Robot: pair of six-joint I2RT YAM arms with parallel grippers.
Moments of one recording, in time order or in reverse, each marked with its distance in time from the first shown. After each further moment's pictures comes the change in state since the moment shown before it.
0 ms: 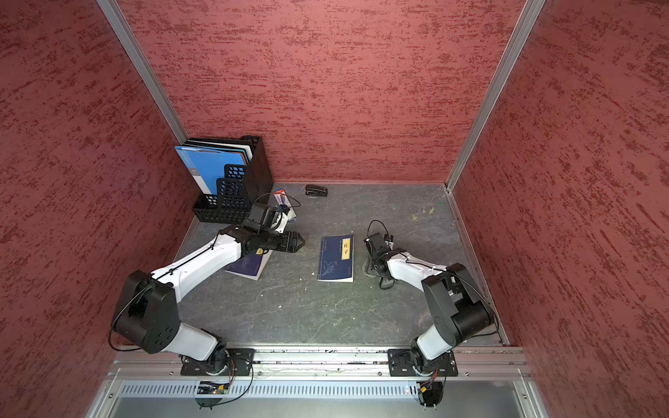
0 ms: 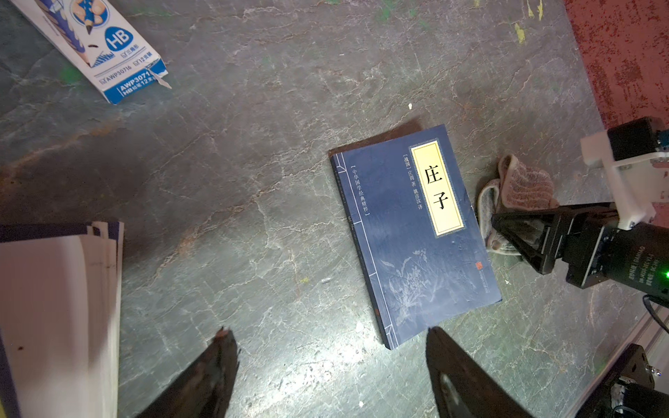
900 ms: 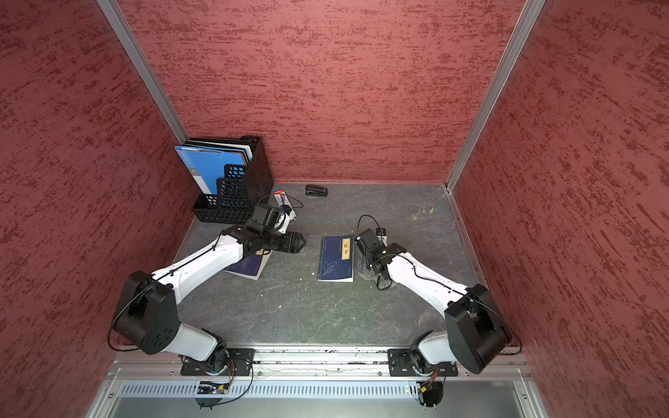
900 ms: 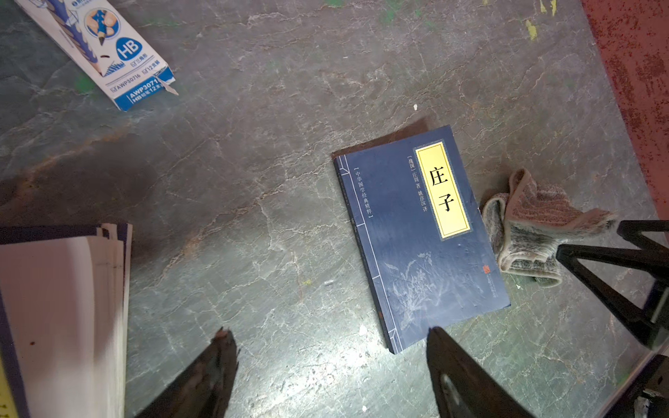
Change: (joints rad) left arm -0.027 -0.002 0.006 -0.002 -0.052 0.000; right arm 0.131 -0.171 0.113 -0.303 0.091 0.019
